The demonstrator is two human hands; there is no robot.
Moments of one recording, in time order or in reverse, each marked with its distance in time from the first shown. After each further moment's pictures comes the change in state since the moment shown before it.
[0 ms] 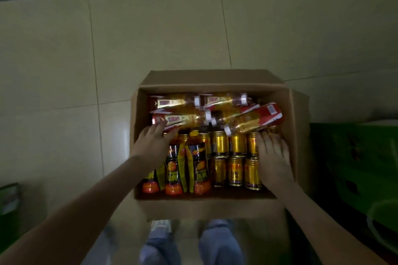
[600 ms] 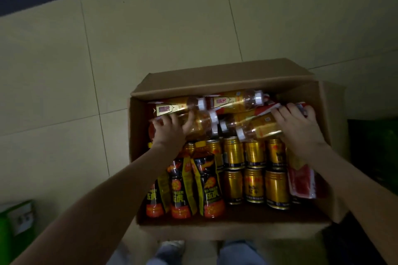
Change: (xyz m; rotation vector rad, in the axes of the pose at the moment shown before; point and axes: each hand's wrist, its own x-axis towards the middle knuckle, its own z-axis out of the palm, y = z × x) left_hand 0.097 0.021 0.020 0.522 -0.110 -0.010; right_hand 0.113 0.052 0.023 -0.274 0.265 -0.212
